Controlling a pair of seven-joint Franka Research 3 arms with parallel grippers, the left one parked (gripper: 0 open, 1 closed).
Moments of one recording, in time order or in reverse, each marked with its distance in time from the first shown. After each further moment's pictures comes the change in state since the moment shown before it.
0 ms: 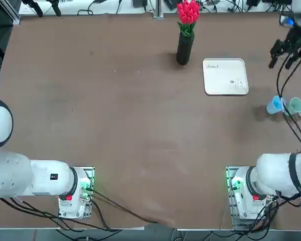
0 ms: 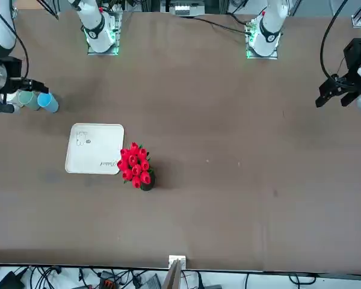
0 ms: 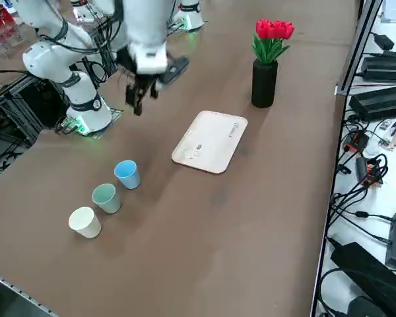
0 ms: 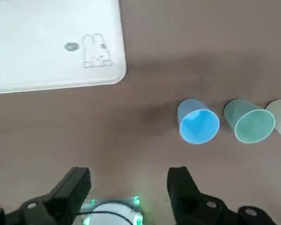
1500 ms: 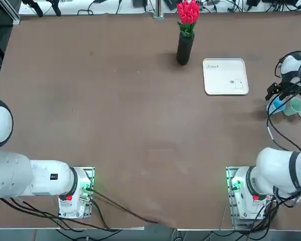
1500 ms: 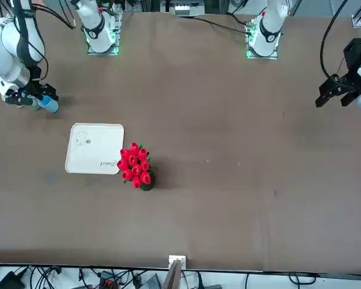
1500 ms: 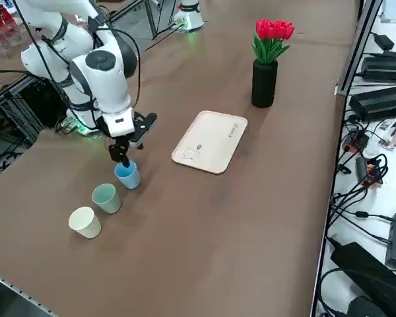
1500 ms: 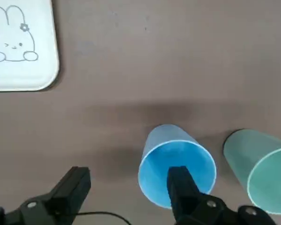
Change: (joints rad) arm -0.206 0.035 0.001 -0.440 -0.014 0.678 -0.223
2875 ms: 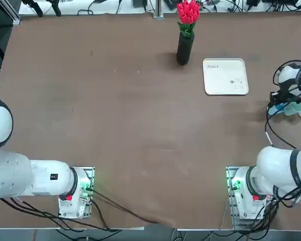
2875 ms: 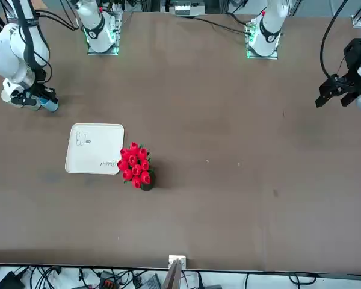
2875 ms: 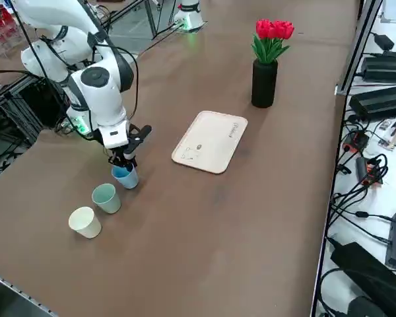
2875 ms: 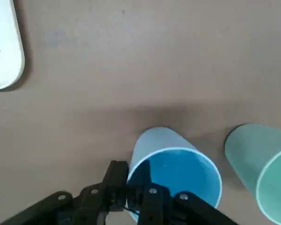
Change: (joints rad) arm -0.055 0.057 -0.001 -0.047 -0.002 0.129 0.000
